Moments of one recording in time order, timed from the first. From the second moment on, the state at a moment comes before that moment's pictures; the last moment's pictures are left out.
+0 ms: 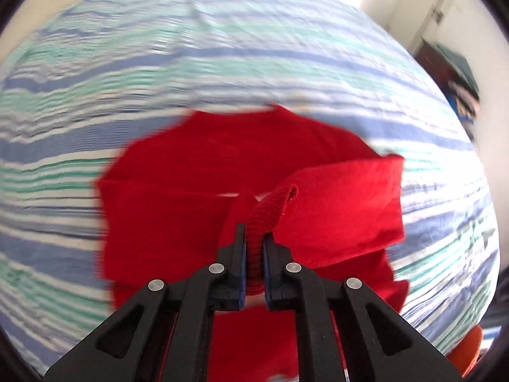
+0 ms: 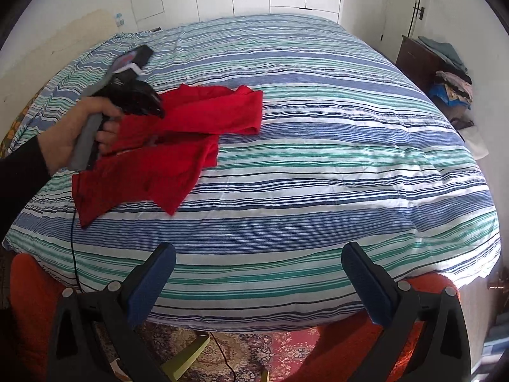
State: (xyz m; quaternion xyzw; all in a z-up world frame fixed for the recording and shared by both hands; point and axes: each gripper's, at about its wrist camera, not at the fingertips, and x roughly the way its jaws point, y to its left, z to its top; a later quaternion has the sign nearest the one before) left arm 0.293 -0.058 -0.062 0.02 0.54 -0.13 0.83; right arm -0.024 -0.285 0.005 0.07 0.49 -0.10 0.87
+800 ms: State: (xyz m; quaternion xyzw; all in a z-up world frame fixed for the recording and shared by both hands) left arm 0.259 0.186 -0.152 -0.11 0.58 0.07 0.80; right arm 0.023 -0.237 0.000 0.03 0.48 -0.04 0.88
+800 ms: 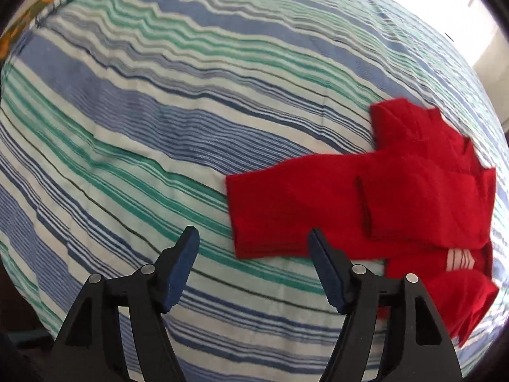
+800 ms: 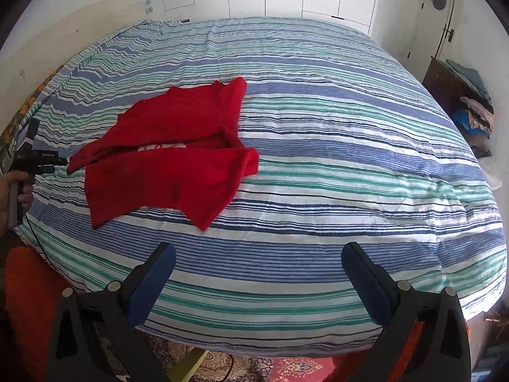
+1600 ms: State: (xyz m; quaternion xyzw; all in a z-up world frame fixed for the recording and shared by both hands) left arm 0.235 0.336 -0.140 -0.13 0.54 0.29 0.78; right arm 0.006 -0.233 -0.020 0.03 0.50 -0.05 0.86
